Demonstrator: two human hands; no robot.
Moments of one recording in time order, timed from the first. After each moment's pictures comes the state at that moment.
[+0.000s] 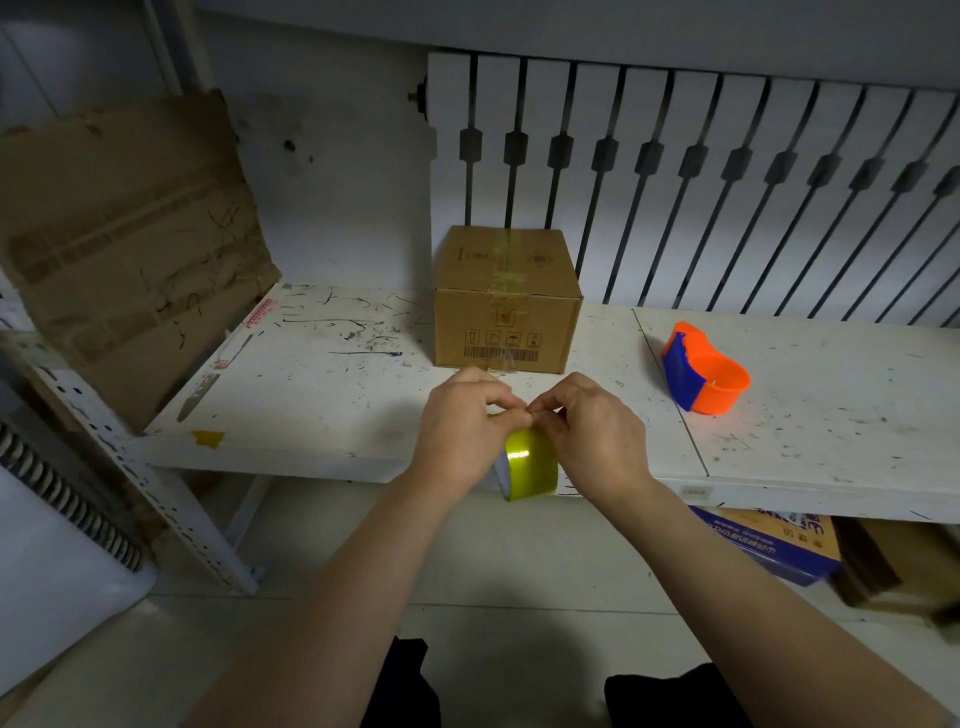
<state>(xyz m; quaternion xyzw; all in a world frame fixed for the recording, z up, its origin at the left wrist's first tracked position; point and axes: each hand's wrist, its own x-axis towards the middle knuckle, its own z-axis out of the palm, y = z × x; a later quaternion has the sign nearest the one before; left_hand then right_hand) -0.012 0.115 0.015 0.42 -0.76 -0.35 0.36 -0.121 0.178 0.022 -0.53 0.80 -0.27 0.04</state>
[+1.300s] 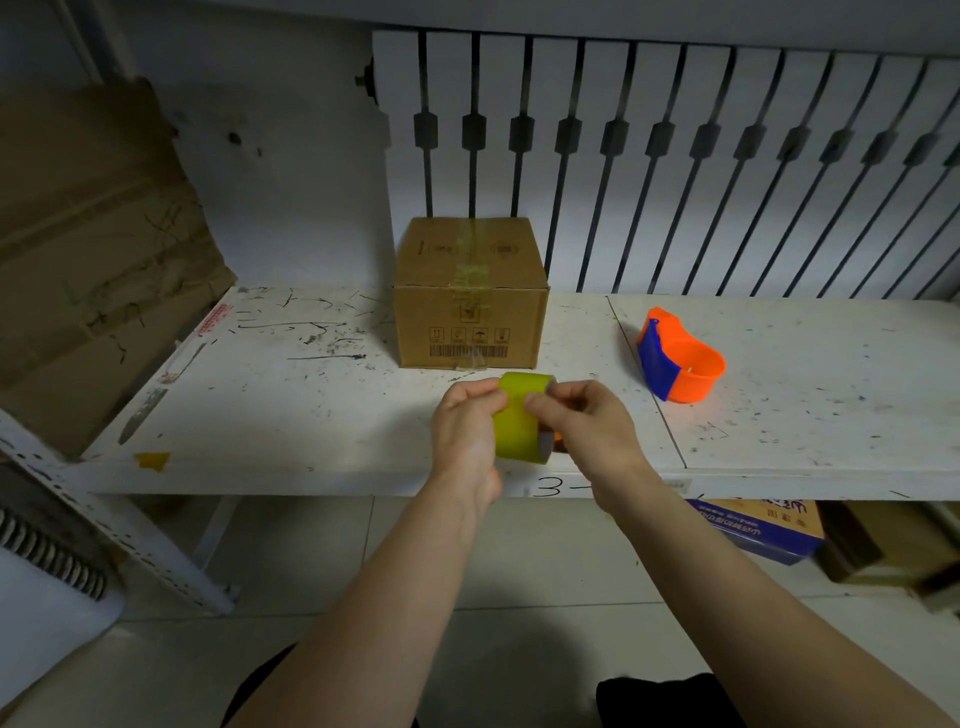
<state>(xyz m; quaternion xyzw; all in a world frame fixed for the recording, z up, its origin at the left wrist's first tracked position) -0.074 0.115 -0.004 0.46 -0.35 -0.70 0.42 -0.162 0.171 -0.002 -0.28 0.70 -0.59 0.31</state>
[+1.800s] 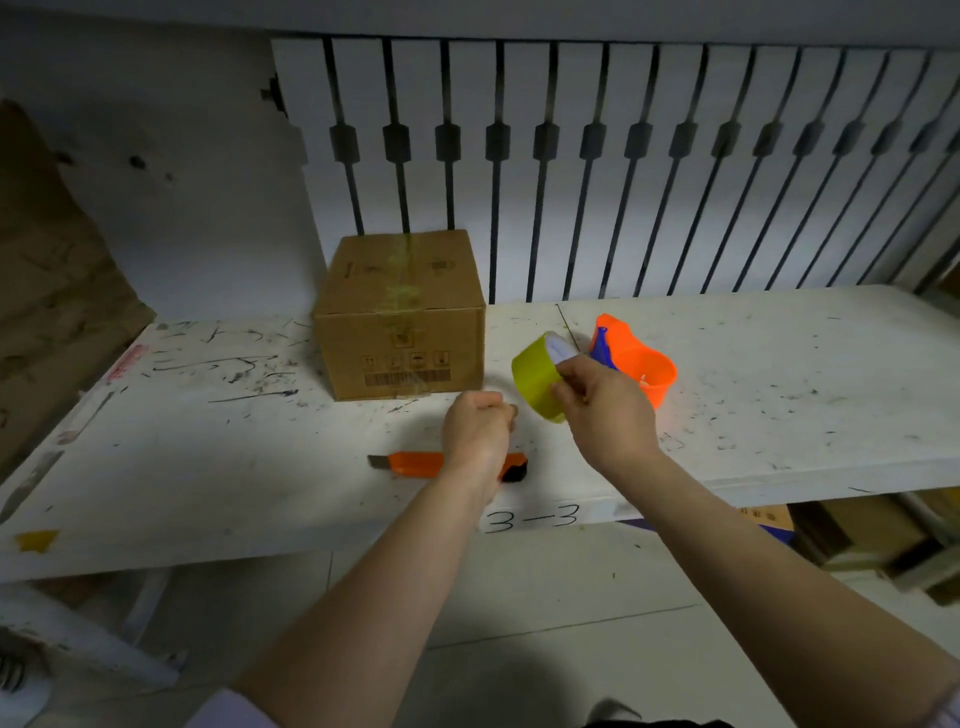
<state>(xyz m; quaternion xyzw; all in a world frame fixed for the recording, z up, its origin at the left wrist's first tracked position) -0.153 0.103 -0.017 0.48 -0.51 -0.64 0.32 -0.247 0.168 0.002 -0.44 0.82 -0.37 0.01</state>
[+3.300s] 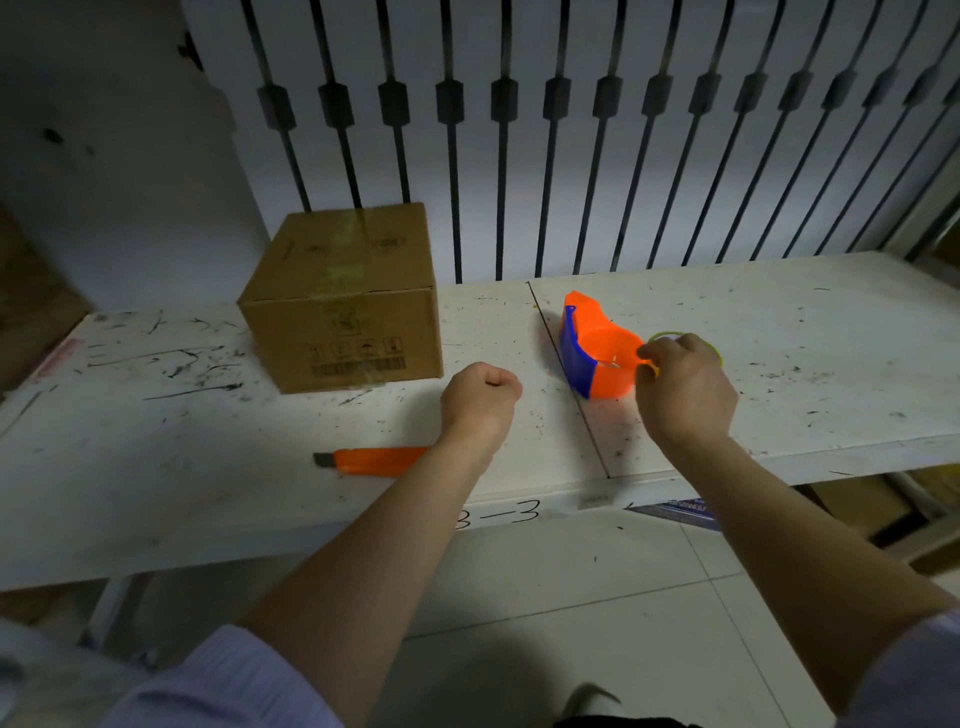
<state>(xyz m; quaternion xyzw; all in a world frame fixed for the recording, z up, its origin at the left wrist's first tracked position) -0.207 0.100 -0.026 0.49 -0.64 -0.54 0.26 -0.359 0.194 -0.031 -0.32 0.90 -0.27 -0.11</state>
